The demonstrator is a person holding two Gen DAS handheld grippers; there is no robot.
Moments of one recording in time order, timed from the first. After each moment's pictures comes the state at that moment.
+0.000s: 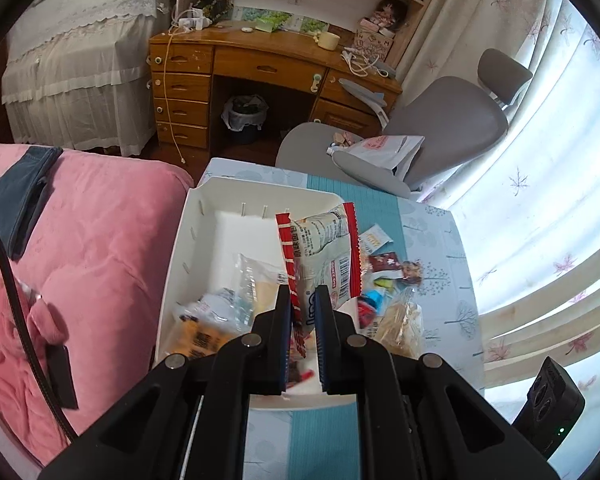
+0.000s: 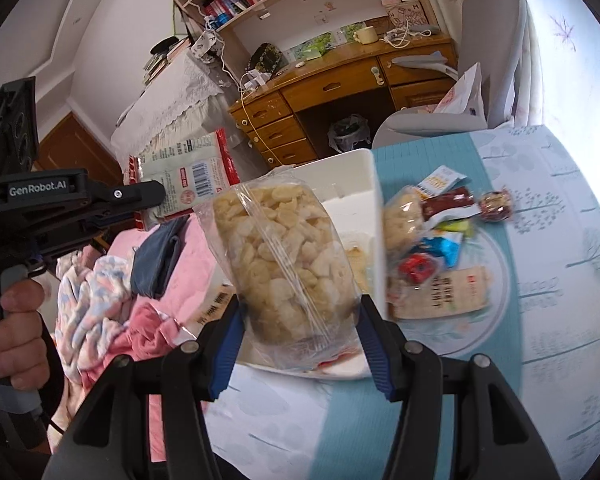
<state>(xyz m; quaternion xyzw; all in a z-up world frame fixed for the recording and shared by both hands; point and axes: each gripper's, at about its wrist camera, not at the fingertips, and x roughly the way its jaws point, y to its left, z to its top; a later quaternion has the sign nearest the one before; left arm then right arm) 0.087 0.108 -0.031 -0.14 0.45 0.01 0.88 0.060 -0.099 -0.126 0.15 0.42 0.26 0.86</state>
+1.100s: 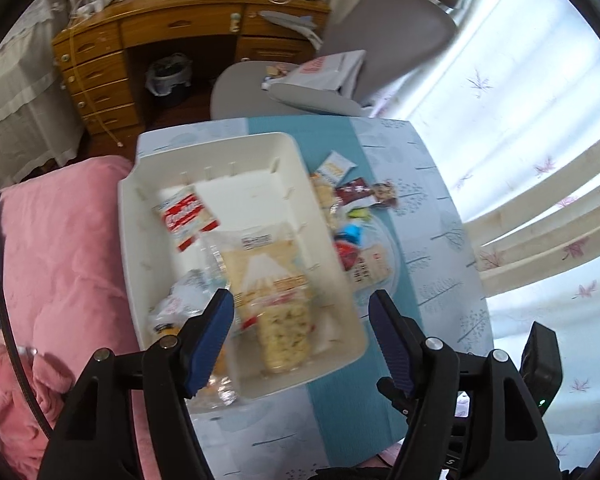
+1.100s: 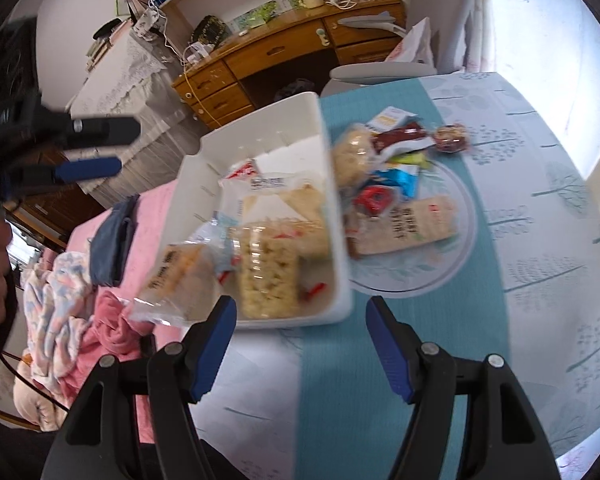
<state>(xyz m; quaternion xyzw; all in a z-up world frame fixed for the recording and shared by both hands) 0.133 0.083 -0.054 -0.04 0.55 -0.13 0.82 0.038 -0.106 -0.157 0.13 0.49 0.17 0.84</state>
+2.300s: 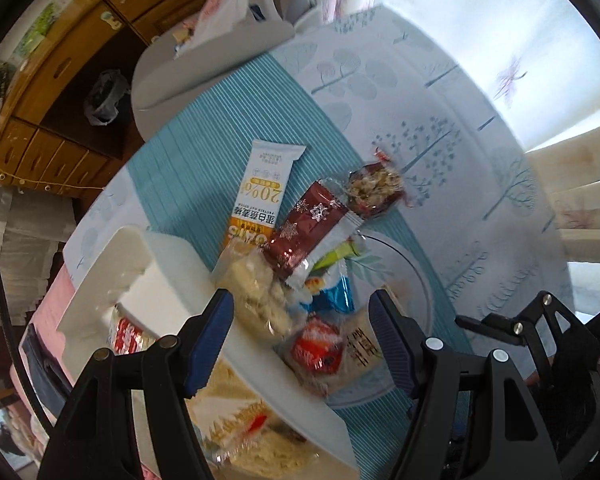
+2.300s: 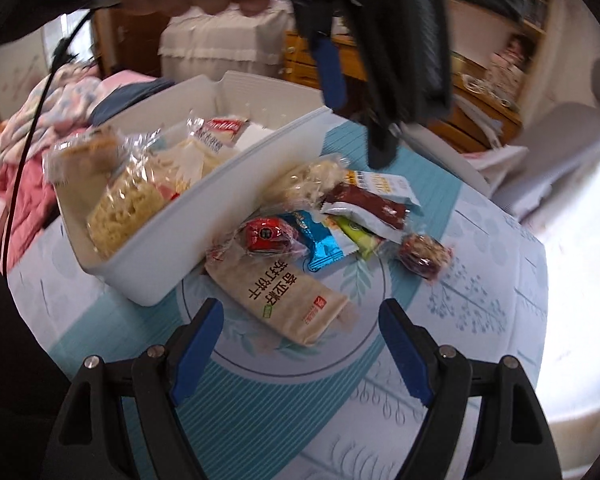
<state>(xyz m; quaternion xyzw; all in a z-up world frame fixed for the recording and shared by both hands) 0.303 -0.130 -0.179 0.22 0.66 -0.14 0.71 0.124 -0.167 -0.215 -0.21 0.38 0.33 0.84</state>
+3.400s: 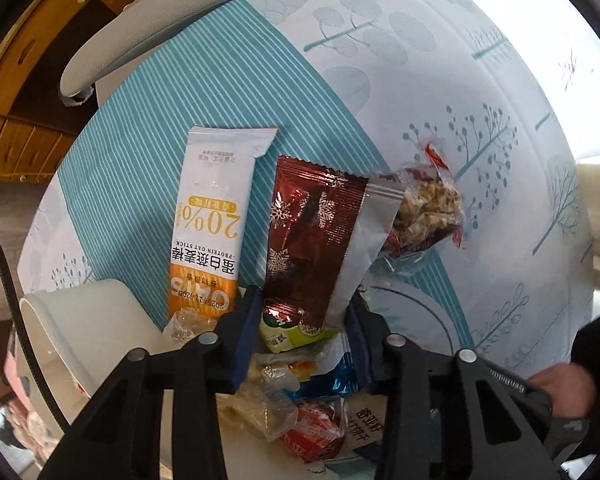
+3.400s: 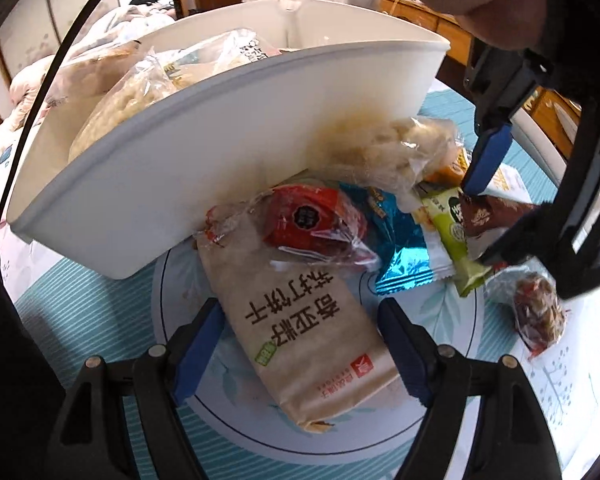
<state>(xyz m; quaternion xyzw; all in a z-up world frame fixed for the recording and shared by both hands) 0.364 -0.135 -0.275 0.19 0.70 -0.13 0.67 0.169 -0.102 -0.283 -0.27 0.42 0.45 0.74</state>
